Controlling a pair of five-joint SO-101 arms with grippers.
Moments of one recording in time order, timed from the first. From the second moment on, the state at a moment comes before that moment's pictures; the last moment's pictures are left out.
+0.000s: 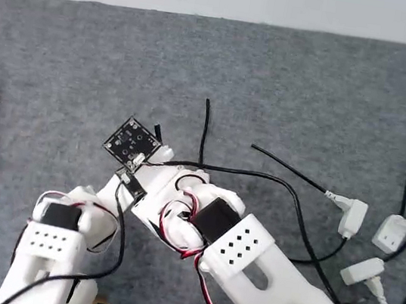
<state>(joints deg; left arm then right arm) 0.8 -54.2 77.0 64.0 -35.8 -50.0 -31.0 35.9 57.2 8.8</state>
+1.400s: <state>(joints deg) -8.4 -59.9 80.0 51.9 -19.5 -26.4 -9.5 39.8 33.1 -9.0</state>
